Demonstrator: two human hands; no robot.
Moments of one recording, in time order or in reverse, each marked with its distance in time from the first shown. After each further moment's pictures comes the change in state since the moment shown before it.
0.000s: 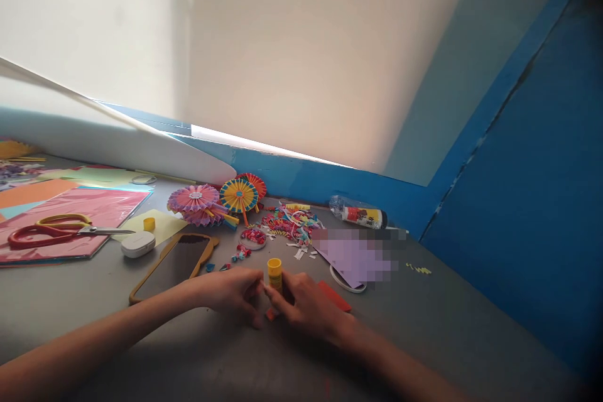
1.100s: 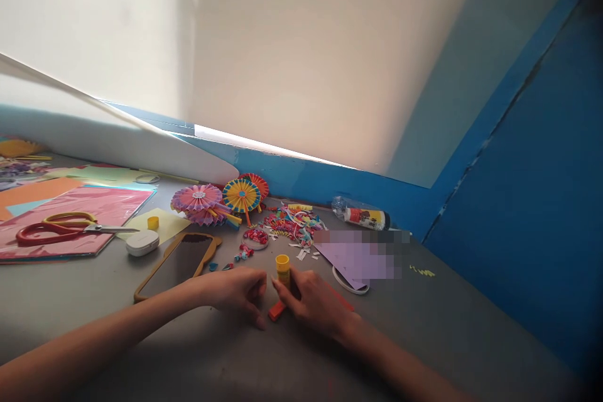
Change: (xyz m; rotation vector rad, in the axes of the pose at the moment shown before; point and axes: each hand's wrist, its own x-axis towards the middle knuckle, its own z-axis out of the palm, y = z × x) left_hand -0.002 0.006 -0.002 0.027 0.005 -0.066; right_hand 0.000 0.003 0.000 -0.033 0.059 0.015
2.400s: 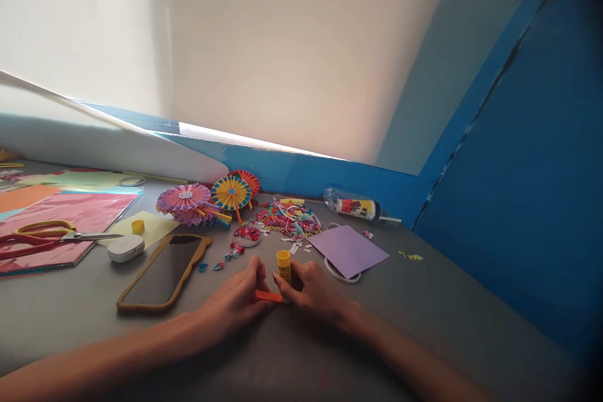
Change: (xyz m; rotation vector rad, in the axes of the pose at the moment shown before) left_hand 0.007 0.005 0.047 -0.083 0.381 0.170; right_hand -0.009 0.012 -0.010 0.020 0.040 0.040
